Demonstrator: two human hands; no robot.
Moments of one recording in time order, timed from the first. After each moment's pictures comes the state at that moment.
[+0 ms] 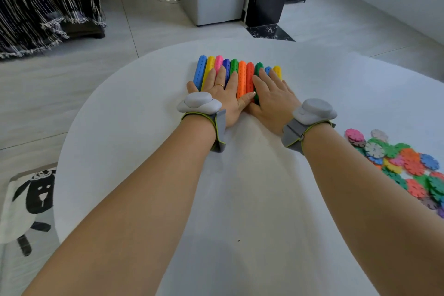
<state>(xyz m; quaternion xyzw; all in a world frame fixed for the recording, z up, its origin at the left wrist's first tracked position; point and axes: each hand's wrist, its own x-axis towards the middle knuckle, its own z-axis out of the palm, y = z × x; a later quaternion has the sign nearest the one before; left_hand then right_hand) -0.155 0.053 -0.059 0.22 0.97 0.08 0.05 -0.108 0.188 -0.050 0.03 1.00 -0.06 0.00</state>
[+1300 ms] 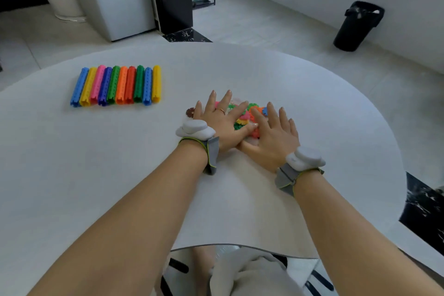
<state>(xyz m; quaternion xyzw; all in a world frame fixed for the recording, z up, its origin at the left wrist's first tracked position) 0.013 0.217 -0.052 0.42 0.89 0.11 0.09 0.129 0.322 -0.053 0.27 0.95 -0.13 -0.01</state>
